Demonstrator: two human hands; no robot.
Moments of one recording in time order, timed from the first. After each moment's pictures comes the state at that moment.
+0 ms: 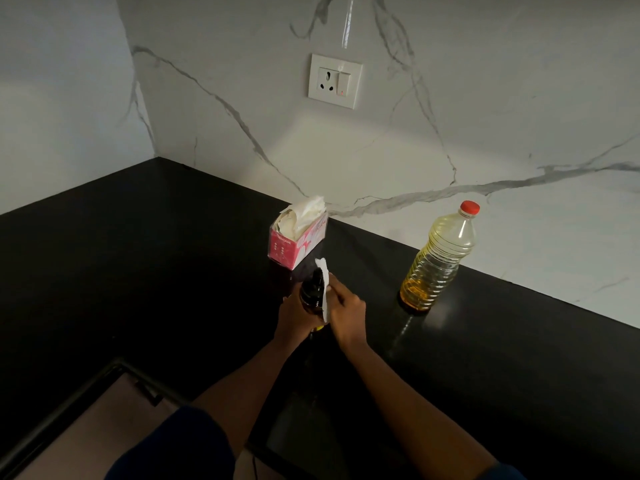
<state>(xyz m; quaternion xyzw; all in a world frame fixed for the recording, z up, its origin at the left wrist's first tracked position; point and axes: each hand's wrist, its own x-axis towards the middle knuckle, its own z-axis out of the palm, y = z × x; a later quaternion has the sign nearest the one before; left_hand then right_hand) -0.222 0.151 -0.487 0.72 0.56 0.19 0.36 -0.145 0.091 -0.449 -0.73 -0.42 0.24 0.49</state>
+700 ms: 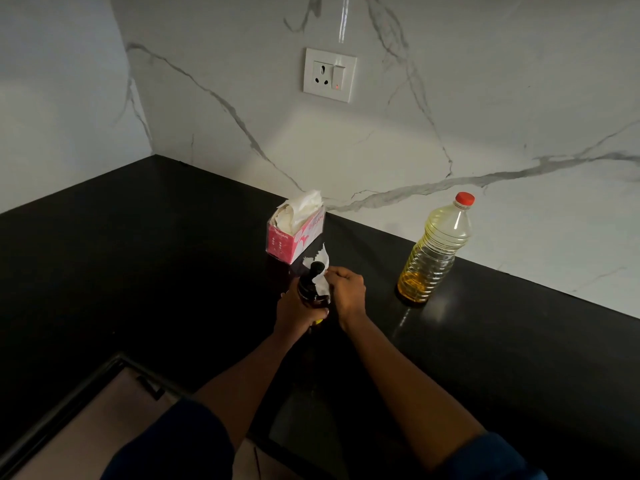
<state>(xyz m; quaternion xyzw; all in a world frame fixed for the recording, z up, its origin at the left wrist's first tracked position) -0.222 0.144 -0.481 0.73 0.56 0.19 0.33 -0.135 0.109 -0.436 -0.70 -0.29 0.33 0.56</state>
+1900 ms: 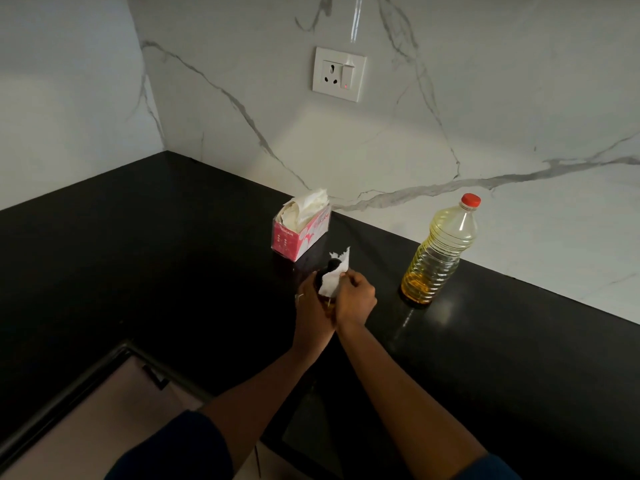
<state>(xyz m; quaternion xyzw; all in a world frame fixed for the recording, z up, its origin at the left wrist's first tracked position) -0.201 0.116 -0.506 0.67 0.47 0.42 0.39 -0.149 0.097 -0.438 -0.74 -0.21 0.22 0.59</state>
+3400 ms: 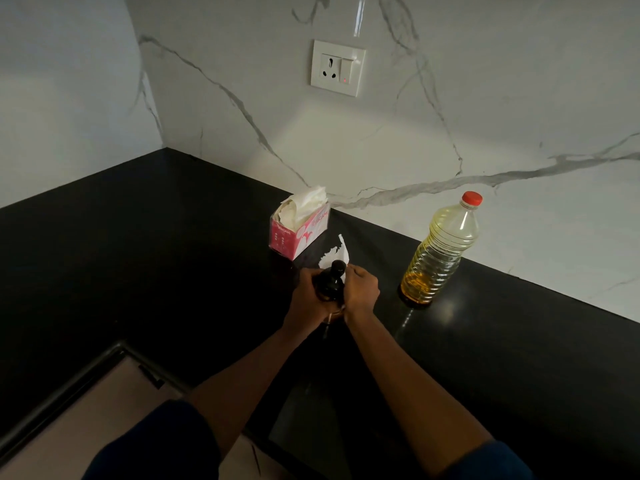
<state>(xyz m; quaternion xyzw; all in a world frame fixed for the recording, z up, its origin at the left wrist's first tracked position) -0.204 0.130 -0.472 0.67 0.48 0.33 0.46 -0.122 0.107 -0.427 -0.75 -0.20 0.30 0.56</state>
